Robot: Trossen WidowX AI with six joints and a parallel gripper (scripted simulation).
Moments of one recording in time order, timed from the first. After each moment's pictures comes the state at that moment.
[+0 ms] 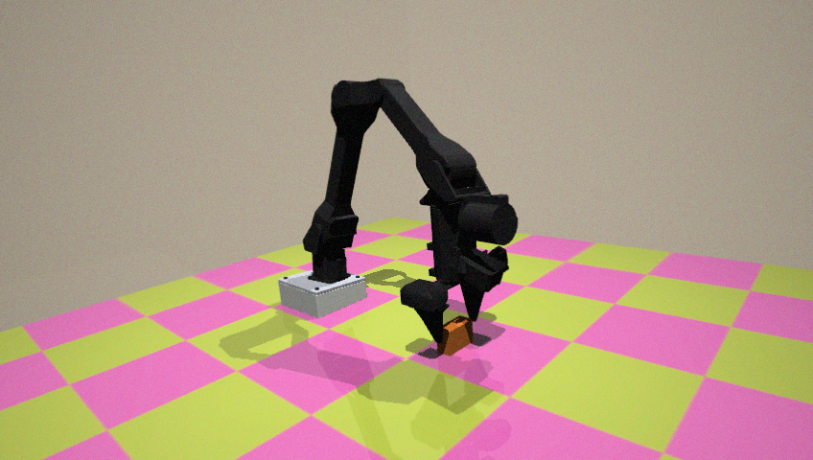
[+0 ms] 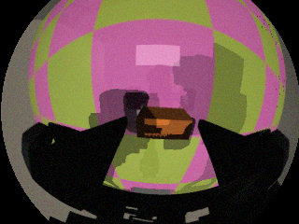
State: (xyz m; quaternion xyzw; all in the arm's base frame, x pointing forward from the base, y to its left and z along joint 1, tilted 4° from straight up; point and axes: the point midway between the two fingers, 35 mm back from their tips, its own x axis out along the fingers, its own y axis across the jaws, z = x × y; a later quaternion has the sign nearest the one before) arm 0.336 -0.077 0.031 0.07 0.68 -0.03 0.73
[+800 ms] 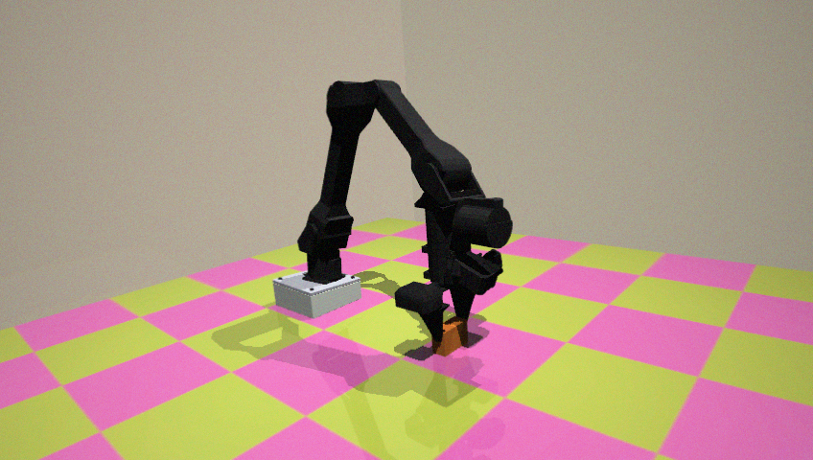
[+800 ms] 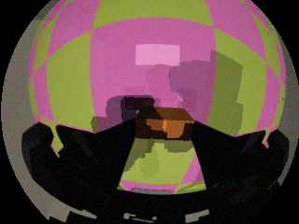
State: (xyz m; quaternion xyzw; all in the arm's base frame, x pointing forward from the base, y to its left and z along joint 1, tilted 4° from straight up) arm 0.335 -0.077 0.027 0.07 0.68 -0.03 0.73
